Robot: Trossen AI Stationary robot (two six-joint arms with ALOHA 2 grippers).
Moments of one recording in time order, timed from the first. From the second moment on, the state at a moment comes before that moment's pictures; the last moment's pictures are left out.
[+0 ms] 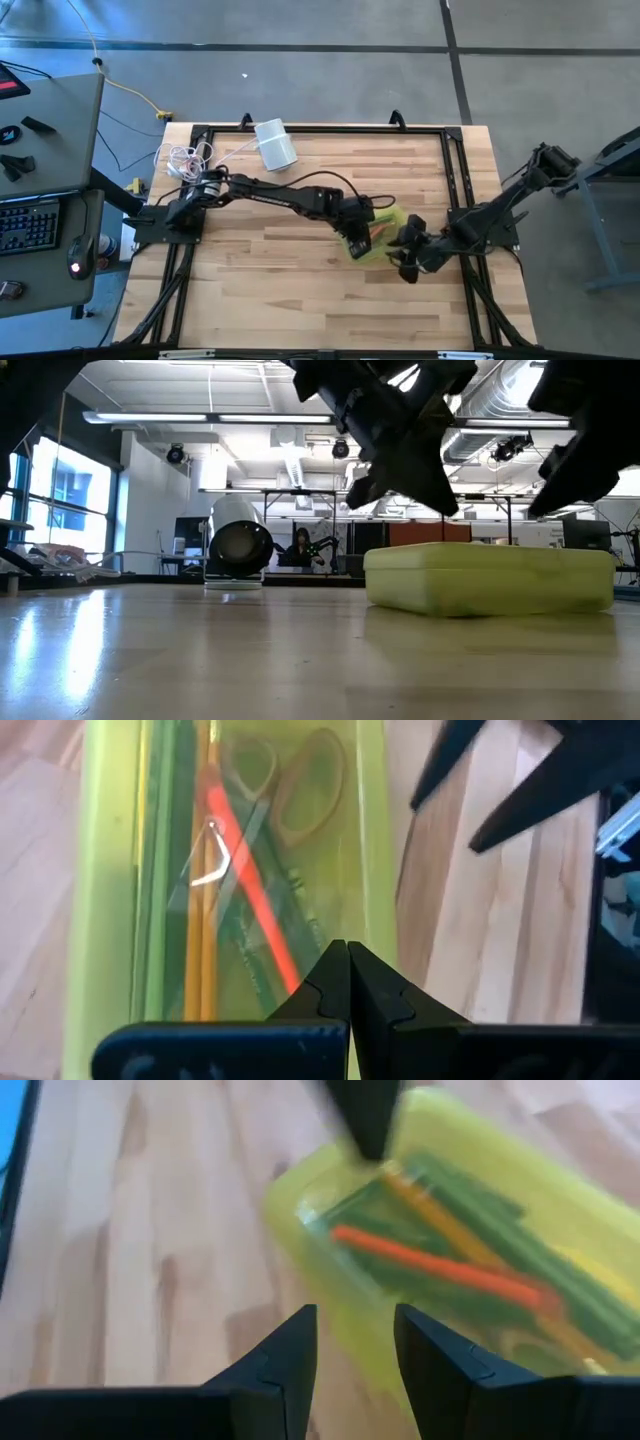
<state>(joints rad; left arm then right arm) -0.06 2.17 1.82 -0.54 0.15 -0.52 0.60 1.13 0.53 -0.26 0.48 0.83</state>
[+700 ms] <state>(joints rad) -0.06 2.11 1.82 -0.65 0.05 -0.49 0.74 1.43 0.52 -0.14 0.55 0.81</state>
